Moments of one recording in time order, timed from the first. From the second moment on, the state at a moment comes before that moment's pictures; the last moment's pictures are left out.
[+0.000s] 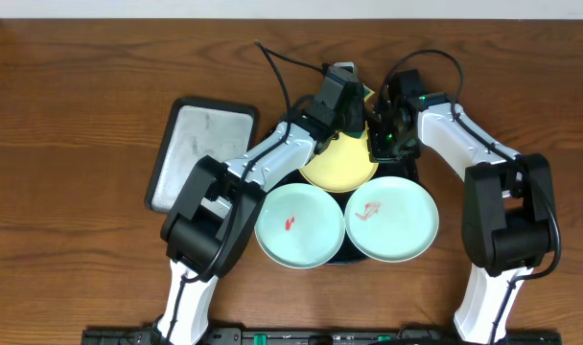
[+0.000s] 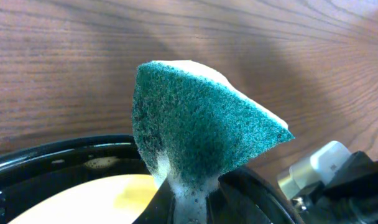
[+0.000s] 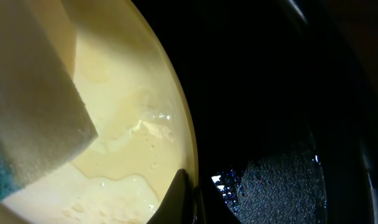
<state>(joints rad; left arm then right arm) -0.59 2.14 1.50 -0.09 0.07 -0.55 0.23 2.06 1.41 -0.77 -0.20 0.17</state>
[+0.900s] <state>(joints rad) -0.49 2.06 1.50 -0.58 0.08 -0.36 0.23 2.06 1.41 -0.79 -0.20 0.17</state>
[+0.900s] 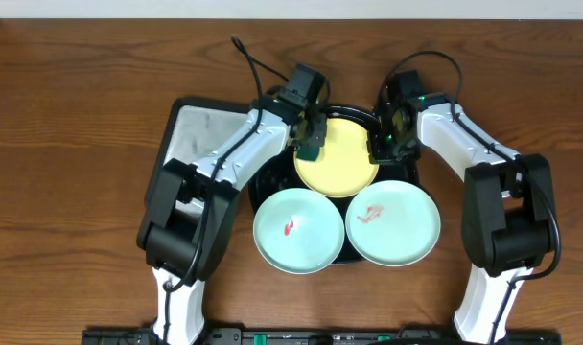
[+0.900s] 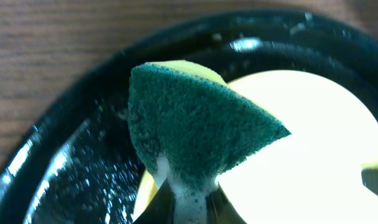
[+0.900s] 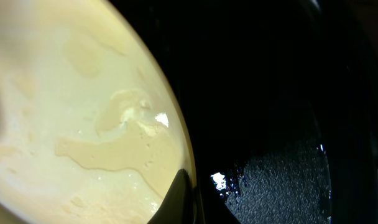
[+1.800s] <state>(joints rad) 0.00 1.65 1.42 -1.07 0.03 -0.35 0.26 1.76 1.40 -0.75 0.04 0.15</state>
